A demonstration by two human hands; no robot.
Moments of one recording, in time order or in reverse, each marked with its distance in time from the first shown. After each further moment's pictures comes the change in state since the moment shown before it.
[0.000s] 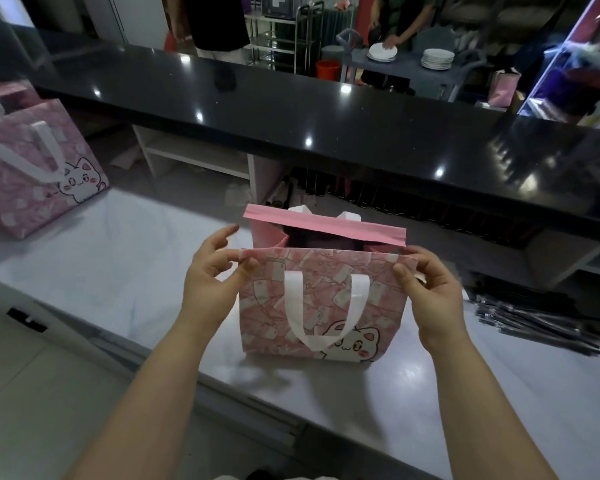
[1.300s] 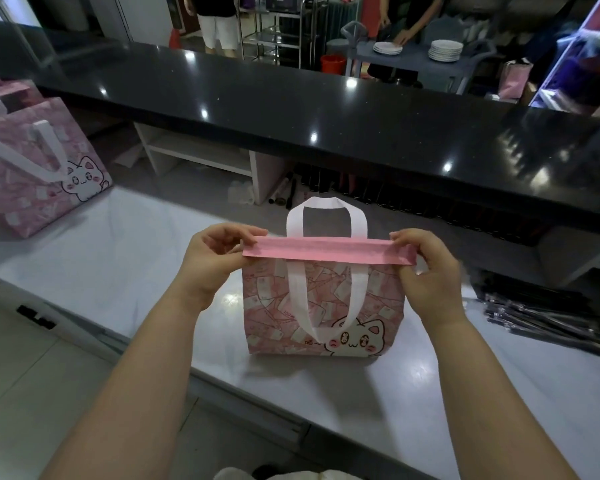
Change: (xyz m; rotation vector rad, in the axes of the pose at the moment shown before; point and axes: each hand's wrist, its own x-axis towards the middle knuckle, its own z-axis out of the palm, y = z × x) left_hand 0.036 0.012 -0.009 -0.207 -0.235 -0.098; right_hand 0.030 0.006 0.000 -0.545 -0.074 -0.480
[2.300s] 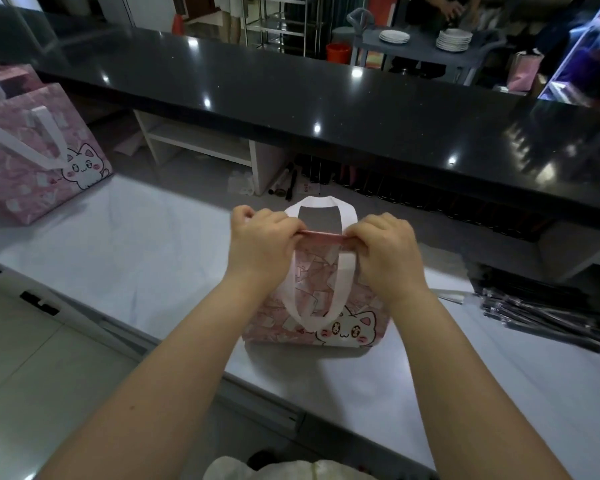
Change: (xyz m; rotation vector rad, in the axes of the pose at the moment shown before) left_hand 0.004 0.008 0.074 1.247 0.138 0.488; right_hand 0.022 -0.049 0.027 -0.510 -0.235 -0.162
